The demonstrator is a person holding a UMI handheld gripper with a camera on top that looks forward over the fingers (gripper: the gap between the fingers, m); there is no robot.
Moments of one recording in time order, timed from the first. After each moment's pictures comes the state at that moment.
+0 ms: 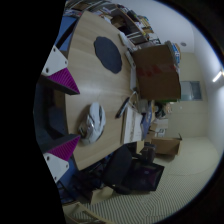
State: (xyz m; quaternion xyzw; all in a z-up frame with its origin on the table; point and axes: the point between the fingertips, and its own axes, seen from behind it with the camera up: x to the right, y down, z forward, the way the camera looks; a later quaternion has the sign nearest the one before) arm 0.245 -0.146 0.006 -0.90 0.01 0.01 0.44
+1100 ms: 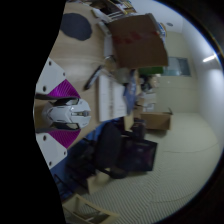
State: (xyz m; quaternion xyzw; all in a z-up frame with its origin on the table) arm 0.328 -0.021 0.018 -0.86 0.12 -0.07 0.49
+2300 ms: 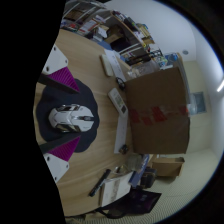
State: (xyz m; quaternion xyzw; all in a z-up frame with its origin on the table) arm -0.042 0.023 0.018 -0.90 -0.02 0.08 0.42
